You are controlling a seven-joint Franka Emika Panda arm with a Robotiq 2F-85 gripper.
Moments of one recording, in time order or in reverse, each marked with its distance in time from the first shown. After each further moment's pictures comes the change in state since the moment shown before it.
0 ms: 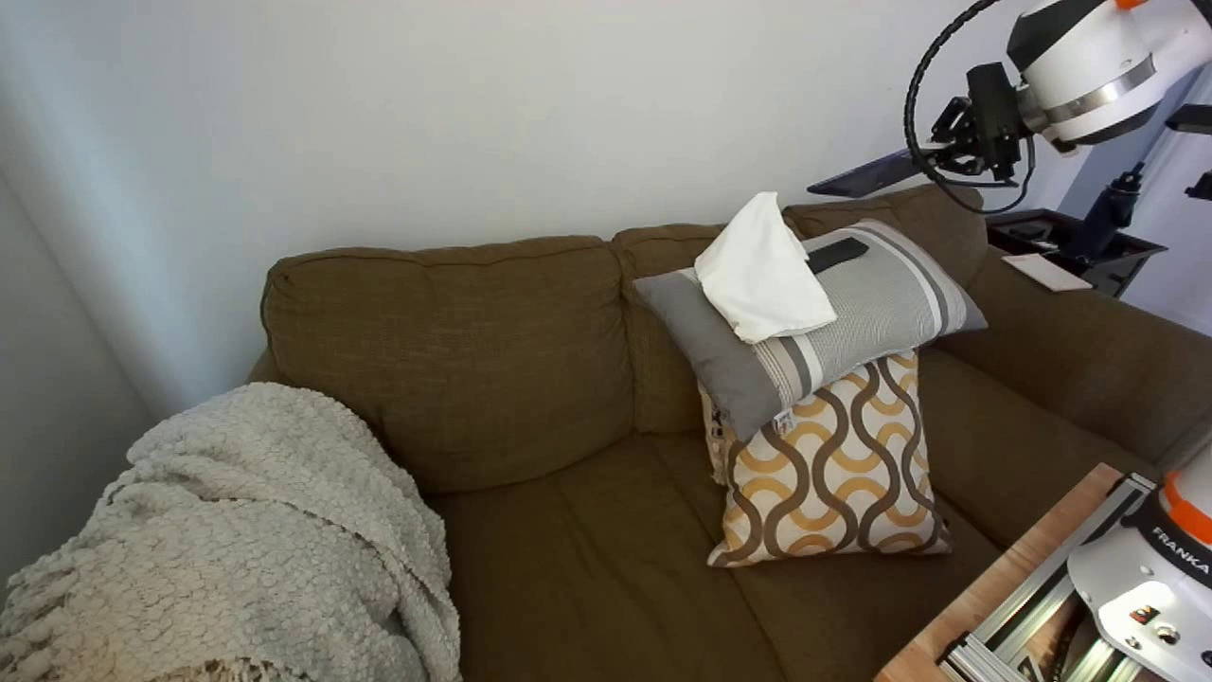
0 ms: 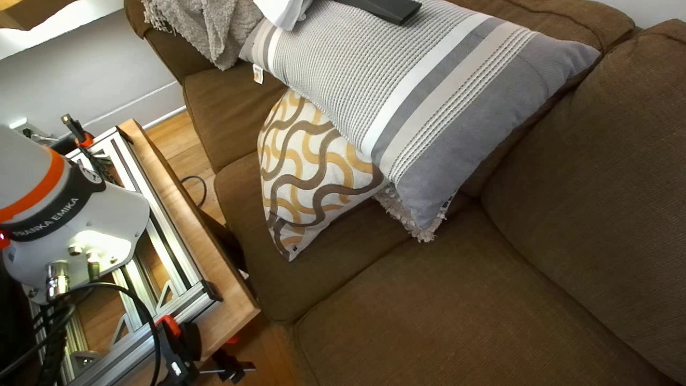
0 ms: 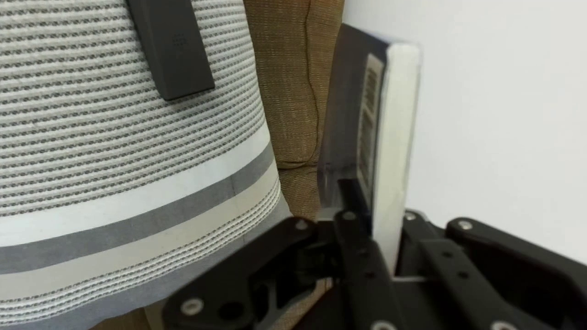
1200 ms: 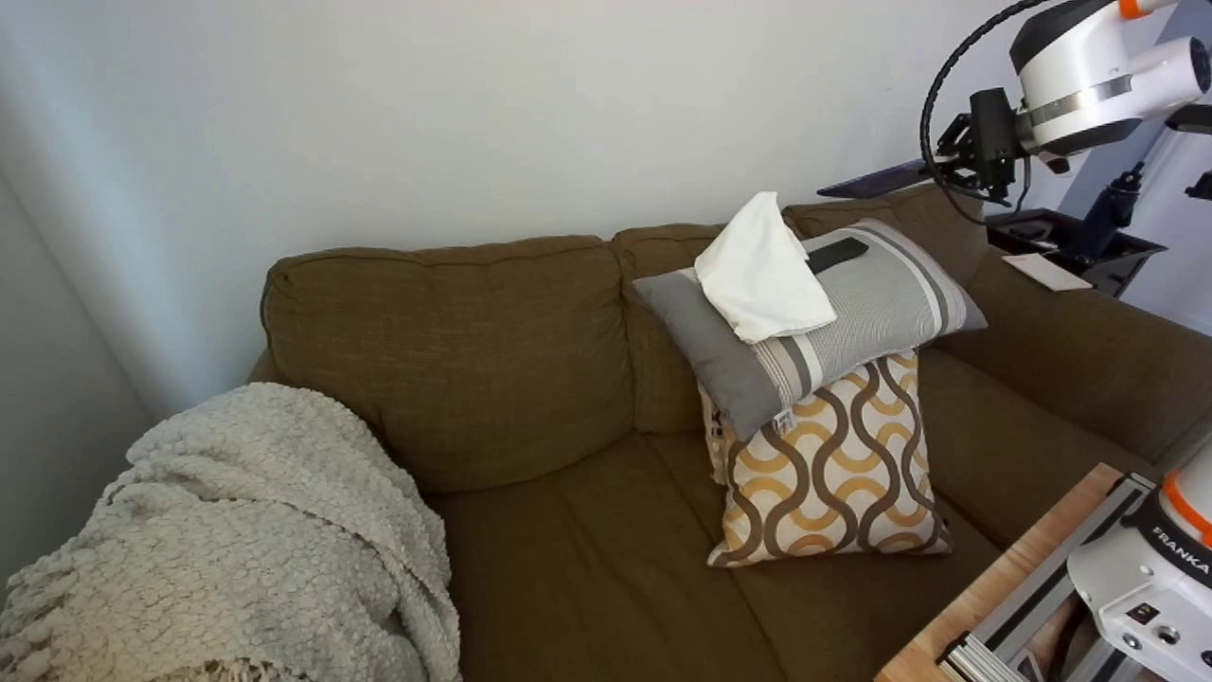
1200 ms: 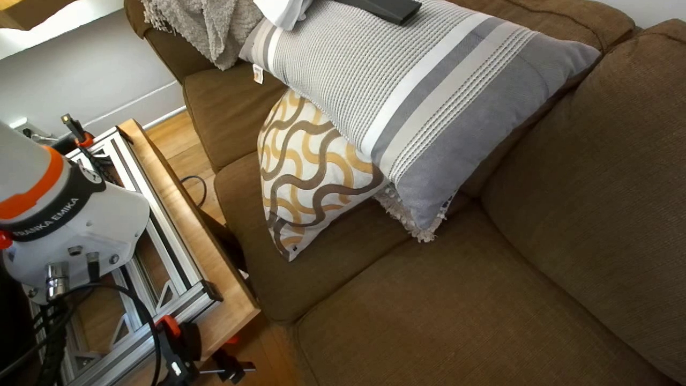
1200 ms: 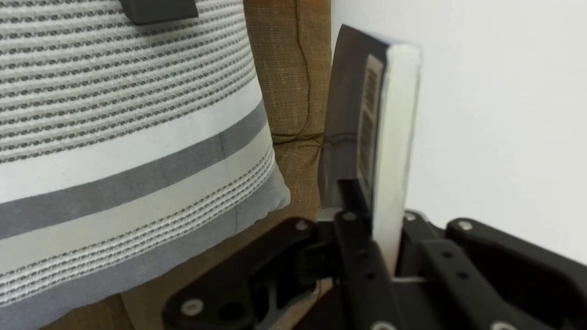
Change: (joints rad) arm 0.733 -0.107 -0.732 0.074 0.115 0.208 -0.311
